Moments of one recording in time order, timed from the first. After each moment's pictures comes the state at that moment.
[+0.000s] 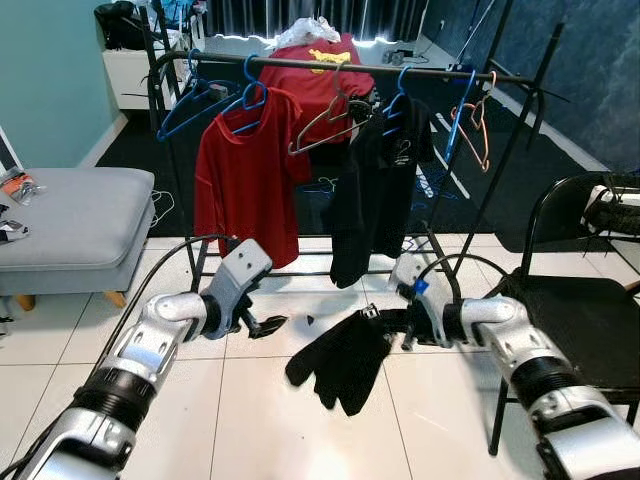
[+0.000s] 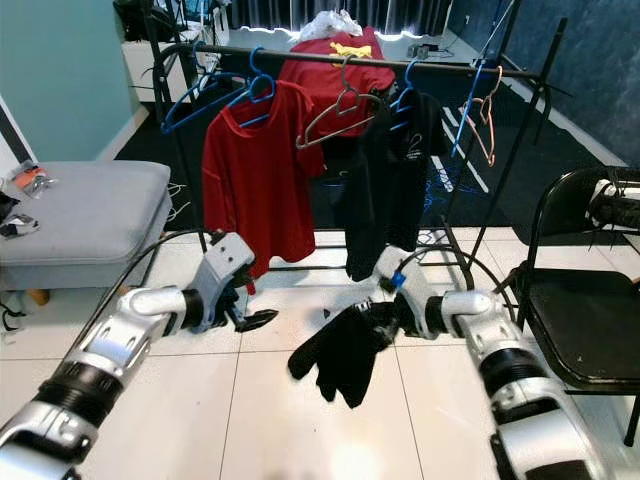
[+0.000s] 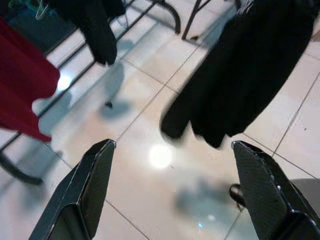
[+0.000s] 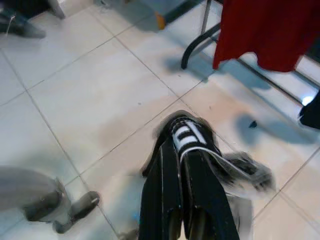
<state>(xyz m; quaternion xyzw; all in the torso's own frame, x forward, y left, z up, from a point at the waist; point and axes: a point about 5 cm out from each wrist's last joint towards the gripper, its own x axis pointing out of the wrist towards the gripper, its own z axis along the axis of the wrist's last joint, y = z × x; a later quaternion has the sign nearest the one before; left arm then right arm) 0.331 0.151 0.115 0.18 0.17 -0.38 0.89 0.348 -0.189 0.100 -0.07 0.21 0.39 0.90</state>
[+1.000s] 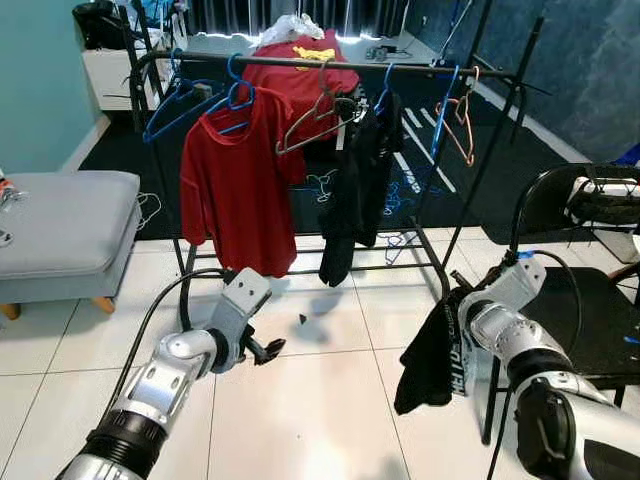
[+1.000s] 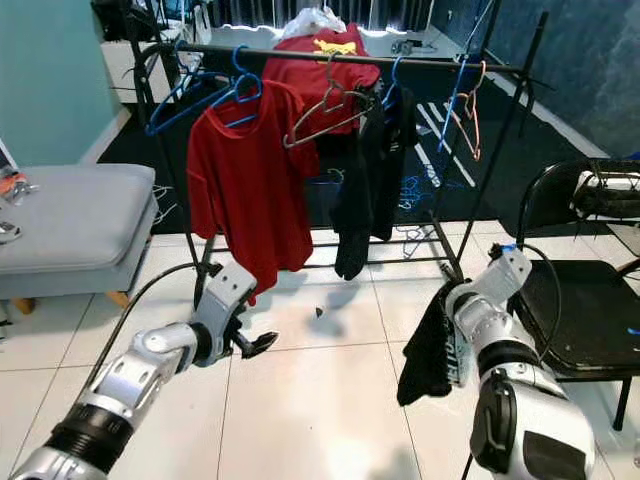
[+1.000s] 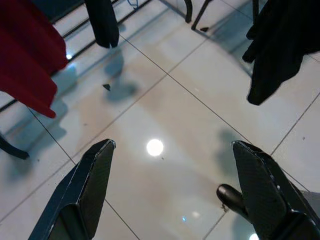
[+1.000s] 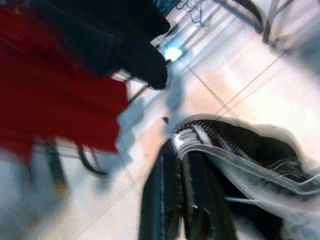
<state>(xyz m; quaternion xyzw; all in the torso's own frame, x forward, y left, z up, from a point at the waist) 0.310 0.140 0.085 0.14 0.20 -0.31 0.92 0.364 -0.245 0.102 0.28 0.20 -0.08 0.94</state>
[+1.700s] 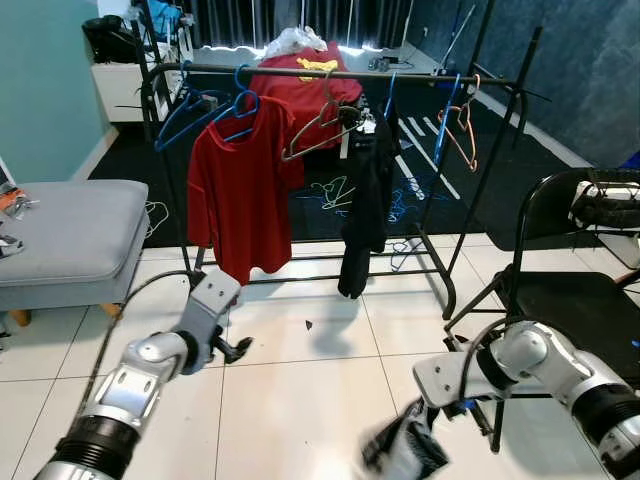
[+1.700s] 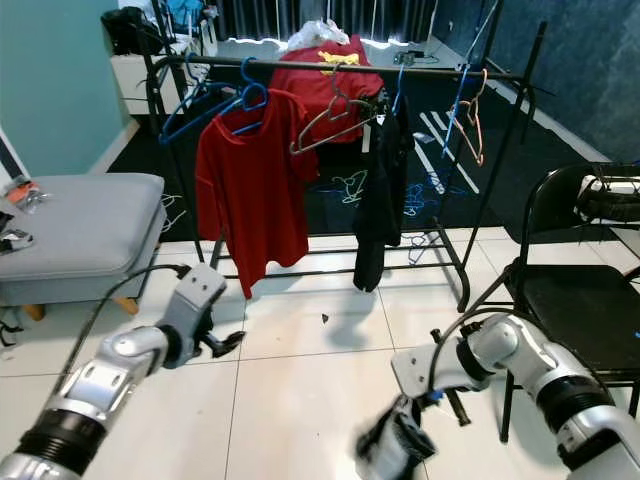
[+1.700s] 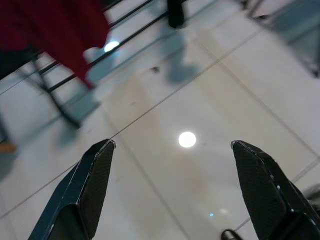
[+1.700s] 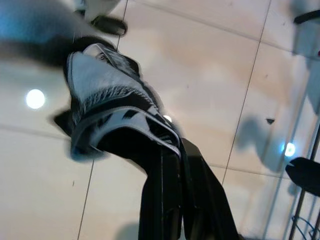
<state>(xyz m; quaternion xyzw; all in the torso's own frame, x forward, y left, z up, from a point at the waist) 0.316 0.196 0.090 0.17 0.21 -0.21 0.94 0.290 -0.232 0.099 -0.49 0.23 0.64 0.54</state>
